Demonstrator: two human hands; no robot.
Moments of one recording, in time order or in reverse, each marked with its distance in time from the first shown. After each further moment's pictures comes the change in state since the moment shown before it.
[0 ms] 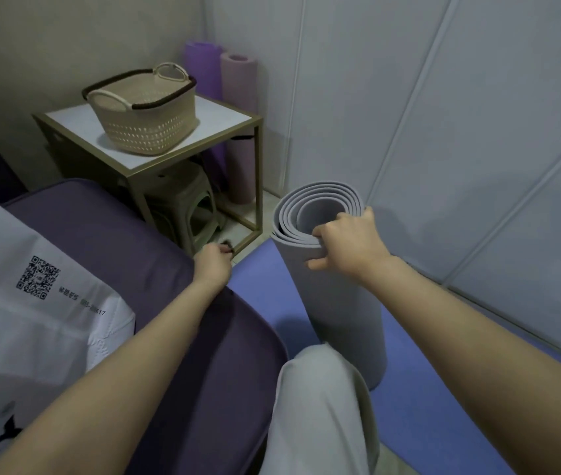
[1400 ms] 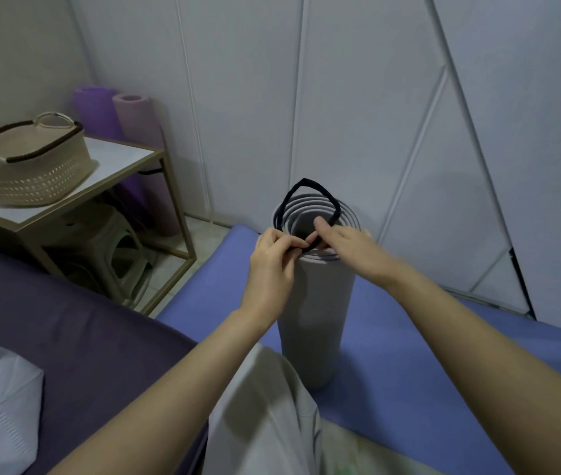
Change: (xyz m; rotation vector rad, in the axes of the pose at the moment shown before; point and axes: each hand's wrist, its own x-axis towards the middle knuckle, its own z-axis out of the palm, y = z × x) left_hand -0.159 0.143 0.095 -0.223 -0.021 0.961; right_hand -0.129 0.112 0.012 0.918 0.190 0.342
